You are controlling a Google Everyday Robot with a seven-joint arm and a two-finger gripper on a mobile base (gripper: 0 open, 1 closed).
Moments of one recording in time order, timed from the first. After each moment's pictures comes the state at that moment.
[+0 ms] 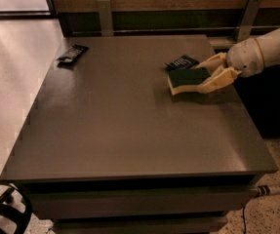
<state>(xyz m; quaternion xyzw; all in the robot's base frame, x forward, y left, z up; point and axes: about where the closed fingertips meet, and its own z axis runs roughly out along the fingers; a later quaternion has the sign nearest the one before) 0.624 -0.193 0.858 -0.58 0.65 0.31 0.38</state>
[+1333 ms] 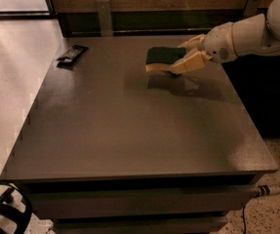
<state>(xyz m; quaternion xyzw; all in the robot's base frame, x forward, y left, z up) 0.663 -0.133 0.898 -0.52 0.69 0.22 0.45</state>
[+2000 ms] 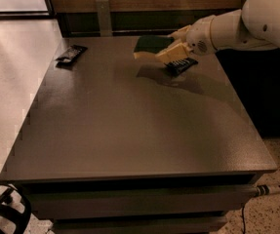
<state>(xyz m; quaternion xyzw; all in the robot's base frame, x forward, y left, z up) 0.707 -0.104 0.907 -0.48 0.71 0.16 0.49</state>
